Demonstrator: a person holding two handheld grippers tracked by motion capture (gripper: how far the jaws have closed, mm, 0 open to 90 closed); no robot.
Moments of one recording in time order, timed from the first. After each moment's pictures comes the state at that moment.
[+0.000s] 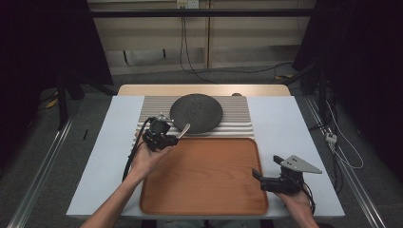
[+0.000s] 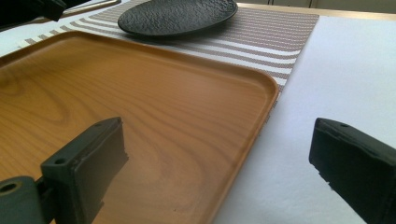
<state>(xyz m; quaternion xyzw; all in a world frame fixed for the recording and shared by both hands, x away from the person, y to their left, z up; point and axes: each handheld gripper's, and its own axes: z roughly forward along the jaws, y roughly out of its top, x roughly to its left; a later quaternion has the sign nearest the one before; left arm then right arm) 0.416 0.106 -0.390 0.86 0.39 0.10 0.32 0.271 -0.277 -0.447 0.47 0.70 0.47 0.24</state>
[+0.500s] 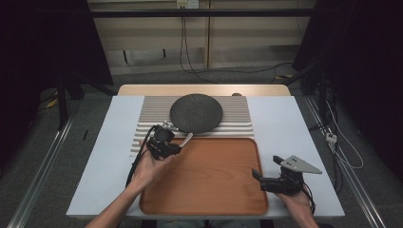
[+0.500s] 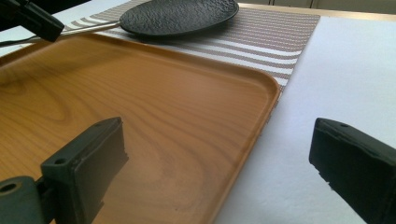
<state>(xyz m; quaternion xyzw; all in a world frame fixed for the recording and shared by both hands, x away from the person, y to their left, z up) 0.399 0.096 -0.403 0.87 0.39 0.09 0.29 0.270 -0.277 -0.447 0.47 0.70 0.47 0.24</state>
